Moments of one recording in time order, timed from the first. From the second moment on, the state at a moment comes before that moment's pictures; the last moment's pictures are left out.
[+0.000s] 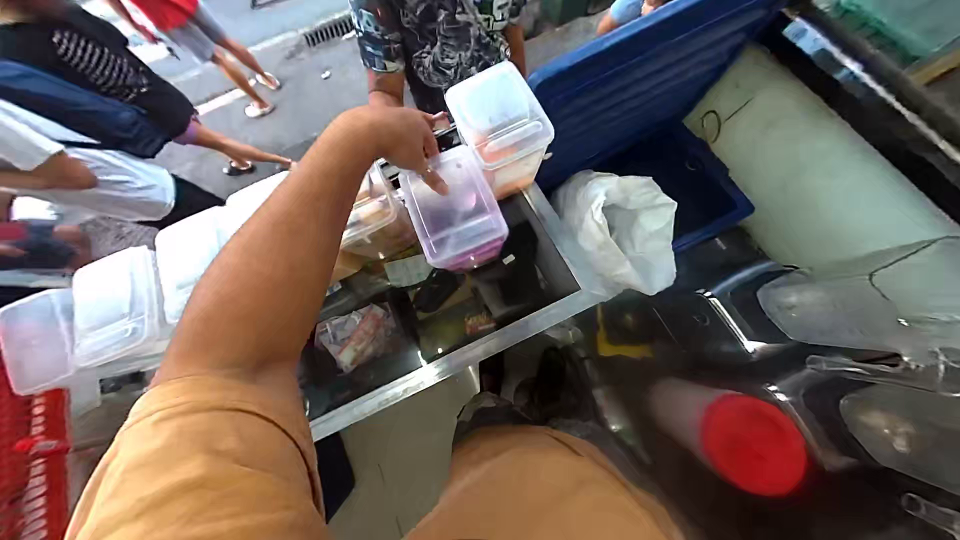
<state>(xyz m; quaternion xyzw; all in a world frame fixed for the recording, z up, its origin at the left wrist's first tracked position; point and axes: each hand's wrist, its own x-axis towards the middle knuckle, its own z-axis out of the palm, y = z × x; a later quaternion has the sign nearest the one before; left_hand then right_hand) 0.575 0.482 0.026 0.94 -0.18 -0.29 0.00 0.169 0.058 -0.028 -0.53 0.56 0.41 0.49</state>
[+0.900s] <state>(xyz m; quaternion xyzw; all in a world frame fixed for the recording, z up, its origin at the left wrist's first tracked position) 0.279 0.476 -0.140 0.76 -0.04 0.01 0.65 0.381 0.333 -0.011 -0.78 -0.61 0.11 0.05</state>
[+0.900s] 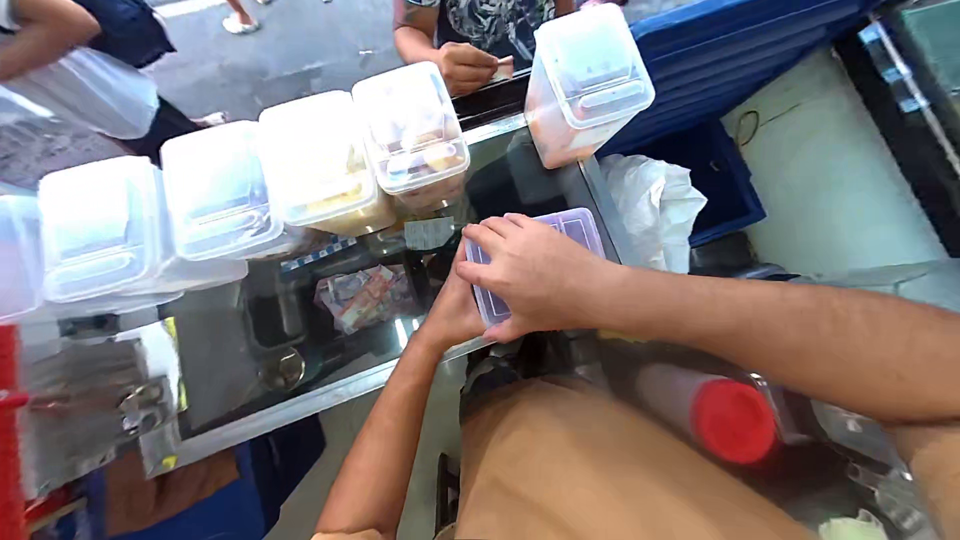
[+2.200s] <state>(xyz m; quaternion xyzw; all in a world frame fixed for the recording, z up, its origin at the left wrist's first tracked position) 0.409 0.160 -0.007 0.83 -0.36 -0.01 0.43 0.338 -0.126 0.054 -0.85 -0.02 0.03 0.52</state>
